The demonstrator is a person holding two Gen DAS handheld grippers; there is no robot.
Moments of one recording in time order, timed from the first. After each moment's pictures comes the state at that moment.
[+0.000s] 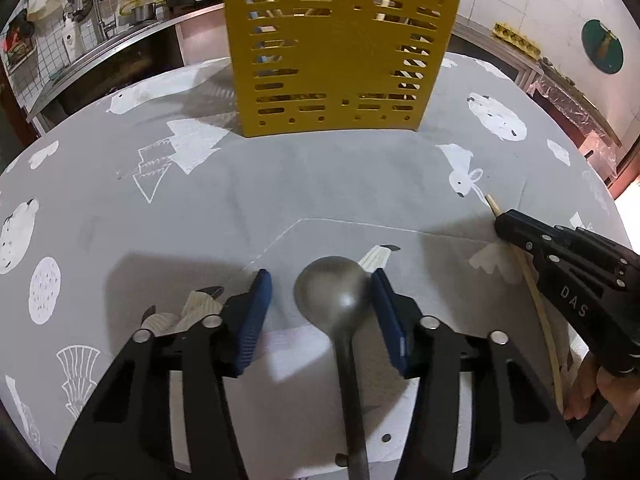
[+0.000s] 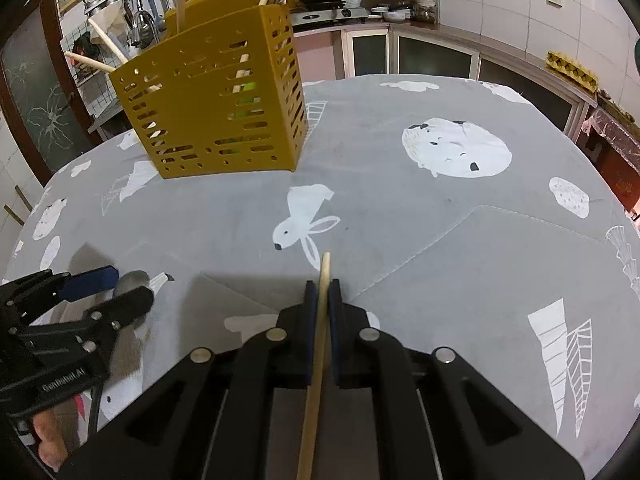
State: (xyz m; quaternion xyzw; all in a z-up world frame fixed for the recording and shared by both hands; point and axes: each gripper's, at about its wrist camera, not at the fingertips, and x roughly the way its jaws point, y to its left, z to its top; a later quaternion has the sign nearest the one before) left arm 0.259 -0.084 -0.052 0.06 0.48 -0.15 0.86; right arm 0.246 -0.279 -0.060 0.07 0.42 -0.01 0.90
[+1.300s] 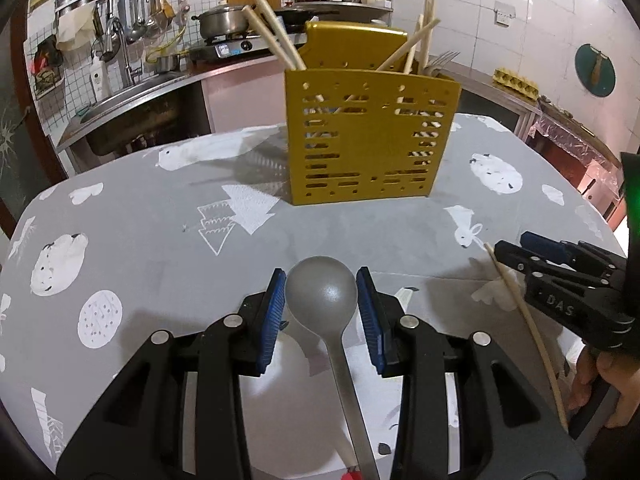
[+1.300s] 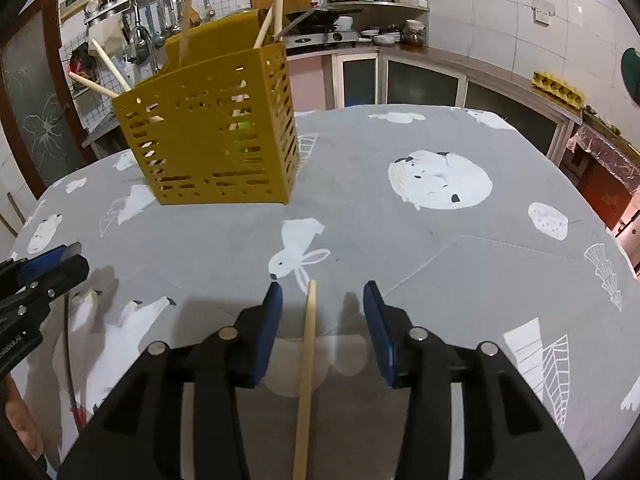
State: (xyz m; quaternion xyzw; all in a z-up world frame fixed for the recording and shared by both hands) left arm 0.244 -0.052 -0.012 0.05 0.38 -0.14 0.91; right arm 0.243 -0.281 -0.043 0.06 0.39 -0.03 0.92
